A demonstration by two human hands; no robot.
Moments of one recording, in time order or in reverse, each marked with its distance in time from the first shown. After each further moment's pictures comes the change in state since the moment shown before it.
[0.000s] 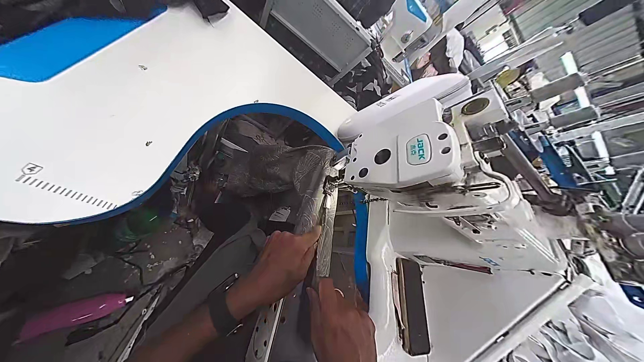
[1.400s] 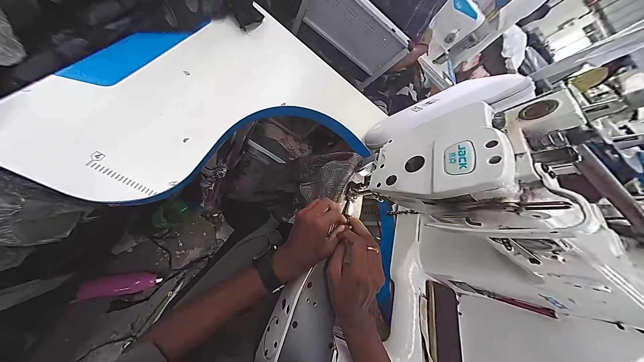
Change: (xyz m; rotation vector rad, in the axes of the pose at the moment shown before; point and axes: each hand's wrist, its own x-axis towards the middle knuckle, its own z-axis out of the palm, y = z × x) left_hand 0.053 -0.033 0.034 0.028 0.651 0.328; right_hand 0.068 0.027 0.077 0.350 0.554 -0.038
